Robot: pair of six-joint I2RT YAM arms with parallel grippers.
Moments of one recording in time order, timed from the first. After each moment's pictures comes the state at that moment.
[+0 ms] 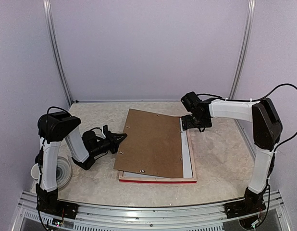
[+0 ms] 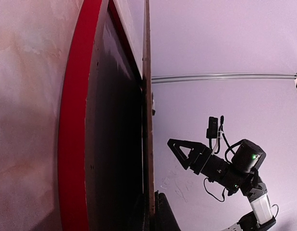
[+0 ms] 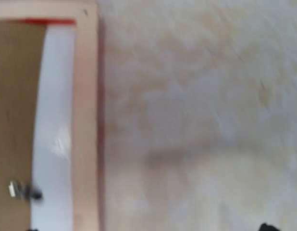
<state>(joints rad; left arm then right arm) -0.46 2.23 0.63 1.56 0.44 -1.44 0.56 1.90 1.41 -0.58 0.48 0.44</state>
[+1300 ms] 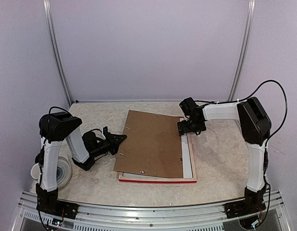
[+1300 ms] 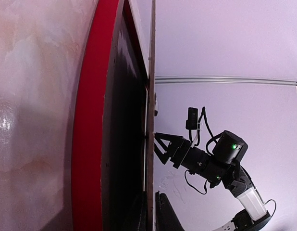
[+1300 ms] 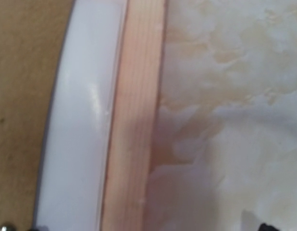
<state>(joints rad) -0.46 2.25 0.63 1.57 0.44 -1.46 0.52 2.09 1.47 -0.45 0.33 0.30</state>
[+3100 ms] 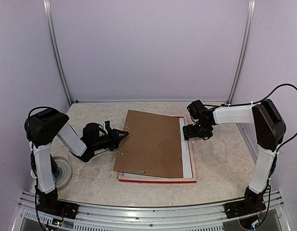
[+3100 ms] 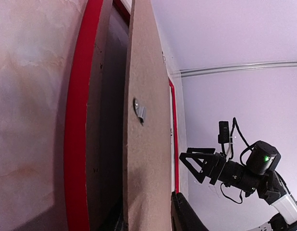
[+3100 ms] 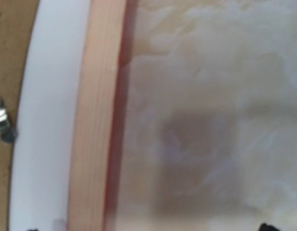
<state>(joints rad) -0.47 2.03 0.67 1.14 0.42 -1.22 0.51 1.89 1.26 -0.48 0.26 0.36</state>
